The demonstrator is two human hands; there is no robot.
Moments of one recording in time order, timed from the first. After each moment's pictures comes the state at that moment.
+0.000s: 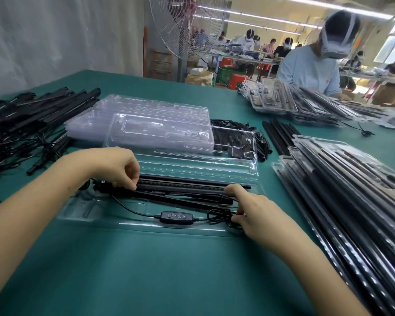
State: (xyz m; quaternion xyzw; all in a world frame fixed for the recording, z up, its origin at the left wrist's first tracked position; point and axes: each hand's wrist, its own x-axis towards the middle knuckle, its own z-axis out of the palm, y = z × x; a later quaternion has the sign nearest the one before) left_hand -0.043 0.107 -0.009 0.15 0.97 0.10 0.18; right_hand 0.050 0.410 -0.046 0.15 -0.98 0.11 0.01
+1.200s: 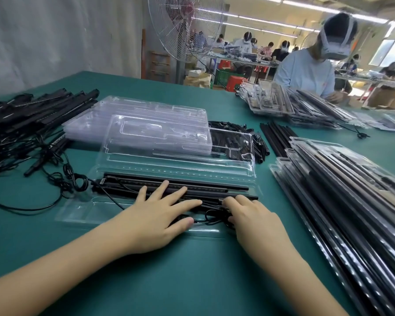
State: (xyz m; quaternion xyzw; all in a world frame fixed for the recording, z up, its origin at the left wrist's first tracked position) left_hand 0.032 0.179 -0.071 0.26 0.96 0.07 0.08; right_hand 0.067 0.392 -0.052 0.08 -0.99 -0.02 0.06
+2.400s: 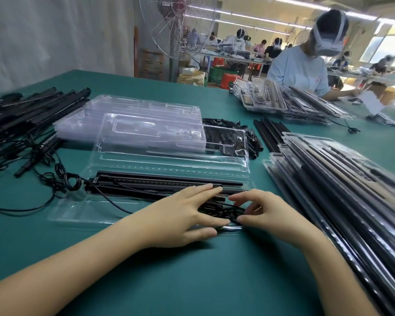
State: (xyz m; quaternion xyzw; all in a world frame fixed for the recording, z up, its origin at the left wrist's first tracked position) left_hand 0.028 0.217 -0.065 0.48 0.87 0.08 -0.03; right_hand 0.054 0.444 -0.042 0.07 -0.93 0.35 -0.06
